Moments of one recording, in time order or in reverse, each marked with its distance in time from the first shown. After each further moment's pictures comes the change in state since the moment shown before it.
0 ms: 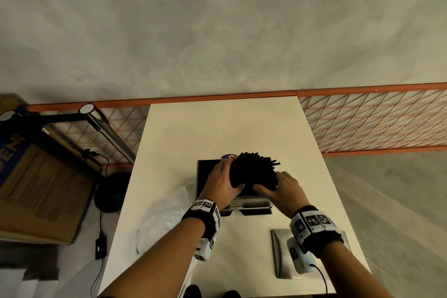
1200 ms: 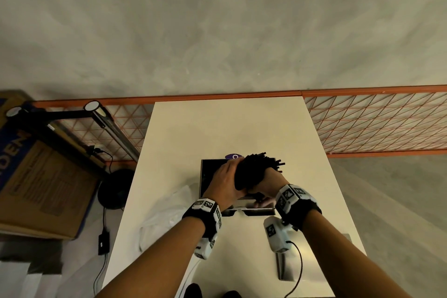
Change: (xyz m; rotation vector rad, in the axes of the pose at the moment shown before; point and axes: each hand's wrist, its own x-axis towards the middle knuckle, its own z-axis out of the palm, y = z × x) left_hand 0.005 -0.012 0.004 -0.018 -0.111 0.009; right_hand 0.042 -0.037 0.015 0.265 -0.402 0.278
